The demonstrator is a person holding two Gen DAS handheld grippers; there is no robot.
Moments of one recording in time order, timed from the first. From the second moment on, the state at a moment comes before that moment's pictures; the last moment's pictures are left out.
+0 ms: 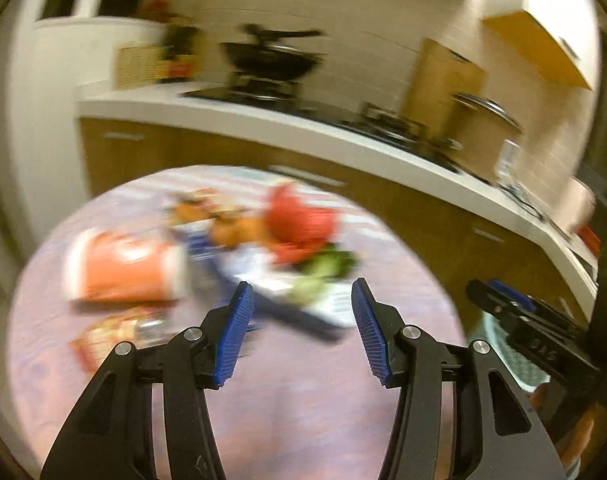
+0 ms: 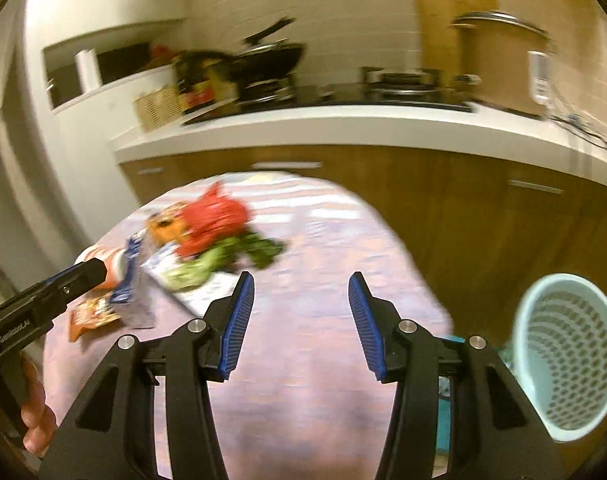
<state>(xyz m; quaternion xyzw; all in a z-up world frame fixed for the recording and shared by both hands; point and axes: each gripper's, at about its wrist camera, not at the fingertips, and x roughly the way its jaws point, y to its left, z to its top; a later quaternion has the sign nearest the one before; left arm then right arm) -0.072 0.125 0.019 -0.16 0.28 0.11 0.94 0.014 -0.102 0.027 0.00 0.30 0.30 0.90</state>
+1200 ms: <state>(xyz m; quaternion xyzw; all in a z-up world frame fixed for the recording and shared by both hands) -0.118 0.250 -0.058 -0.26 0.34 0.20 0.88 -0.020 0.102 -0.007 -0.09 0.36 0.40 0.84</state>
